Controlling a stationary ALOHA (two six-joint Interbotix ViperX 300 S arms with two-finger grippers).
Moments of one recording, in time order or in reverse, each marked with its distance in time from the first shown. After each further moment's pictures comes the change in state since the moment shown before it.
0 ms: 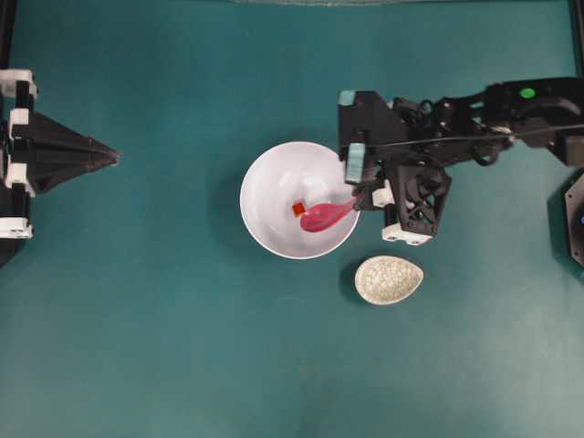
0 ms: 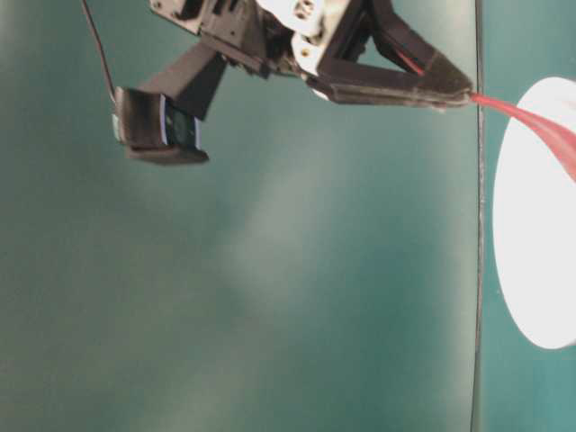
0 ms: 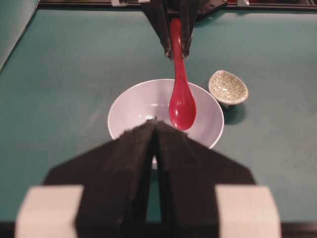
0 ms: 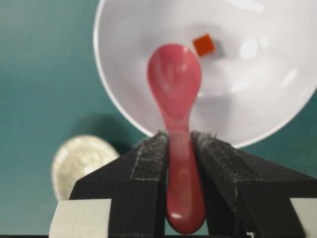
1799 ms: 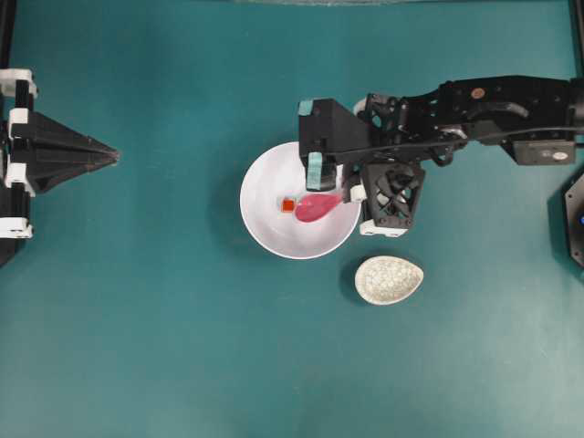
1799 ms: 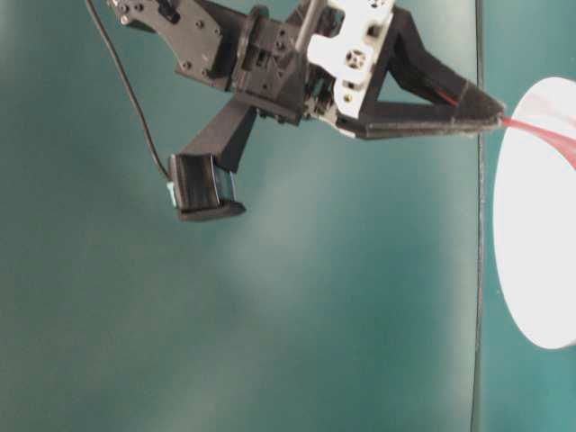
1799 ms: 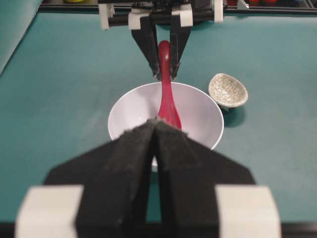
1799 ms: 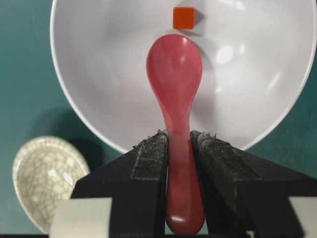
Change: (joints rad) left arm 0.000 0.000 0.002 0.000 -0.008 0.000; right arm 0.000 0.121 -0.115 -0.118 0.071 0.052
